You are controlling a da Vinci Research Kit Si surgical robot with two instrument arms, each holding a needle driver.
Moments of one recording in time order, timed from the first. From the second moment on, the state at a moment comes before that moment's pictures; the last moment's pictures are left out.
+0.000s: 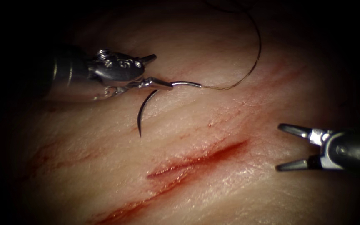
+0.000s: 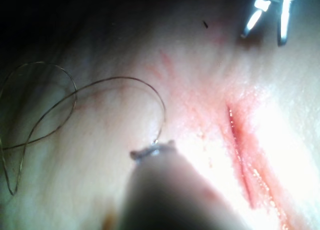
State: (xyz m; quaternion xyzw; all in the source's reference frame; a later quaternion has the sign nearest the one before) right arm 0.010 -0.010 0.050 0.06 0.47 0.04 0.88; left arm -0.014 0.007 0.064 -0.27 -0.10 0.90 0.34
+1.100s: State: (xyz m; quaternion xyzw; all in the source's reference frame) right arm 0.011 -0.010 0.050 0.06 0.46 0.03 0.89; left arm -0.012 0.001 0.076 -0.11 -0.20 0.88 0.42
